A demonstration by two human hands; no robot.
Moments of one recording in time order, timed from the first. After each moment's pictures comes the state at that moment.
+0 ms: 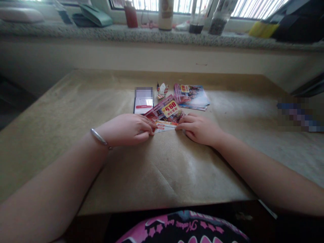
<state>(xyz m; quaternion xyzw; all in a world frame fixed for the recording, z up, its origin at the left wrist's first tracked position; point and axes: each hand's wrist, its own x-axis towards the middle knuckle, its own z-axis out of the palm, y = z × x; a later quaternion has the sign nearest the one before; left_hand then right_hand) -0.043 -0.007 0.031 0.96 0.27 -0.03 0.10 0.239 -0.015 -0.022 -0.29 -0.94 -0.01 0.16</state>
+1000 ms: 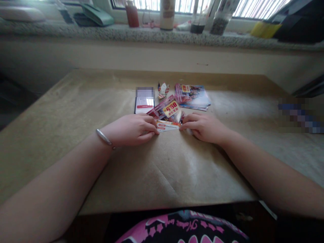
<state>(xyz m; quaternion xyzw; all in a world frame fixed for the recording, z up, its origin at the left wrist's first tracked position) -0.040 -0.007 0.024 0.96 0.26 0.01 0.08 0.253 -0.011 -0.018 -0.30 -0.94 0.00 0.16</state>
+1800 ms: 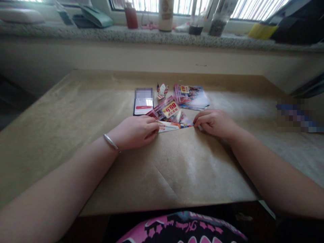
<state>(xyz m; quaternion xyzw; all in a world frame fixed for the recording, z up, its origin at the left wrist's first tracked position) -0.032 -0.011 0.009 0.95 0.29 0.03 -0.04 0.289 -0.002 -0.017 -0.37 -0.91 0.01 0.17</state>
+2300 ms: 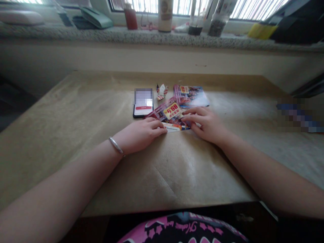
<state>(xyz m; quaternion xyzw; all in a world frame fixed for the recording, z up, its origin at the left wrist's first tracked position) -0.023 -0.011 -0.003 0.97 0.23 0.05 -0.03 0.253 -0.014 -0.018 -0.36 -0.89 -0.01 0.29</state>
